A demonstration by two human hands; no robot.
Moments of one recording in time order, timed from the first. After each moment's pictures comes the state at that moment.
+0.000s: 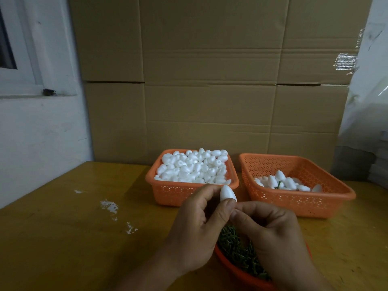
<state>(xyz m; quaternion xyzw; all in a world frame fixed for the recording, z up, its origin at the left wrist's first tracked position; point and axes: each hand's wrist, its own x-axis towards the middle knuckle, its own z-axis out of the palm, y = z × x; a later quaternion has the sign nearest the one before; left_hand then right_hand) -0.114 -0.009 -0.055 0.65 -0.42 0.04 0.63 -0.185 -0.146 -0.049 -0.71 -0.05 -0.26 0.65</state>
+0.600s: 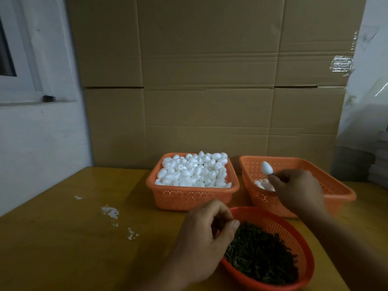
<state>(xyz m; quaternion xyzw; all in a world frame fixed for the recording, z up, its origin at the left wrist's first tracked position) -0.107 -0.013 -0.074 0.75 -0.41 0.11 0.51 -0.114 -0.255 -0.033 -0.87 0.21 -0.33 0.29</state>
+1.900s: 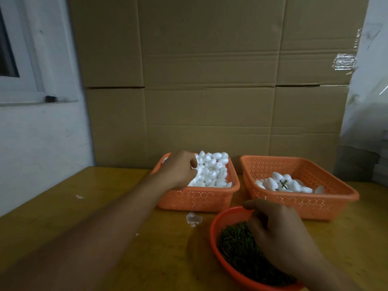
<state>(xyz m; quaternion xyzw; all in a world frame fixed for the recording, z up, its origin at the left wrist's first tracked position) 0.023 -0.012 -0.002 0.93 -0.26 0.13 0.23 -0.171 -0.189 -0.056 -0.93 0.01 -0.28 0.26</state>
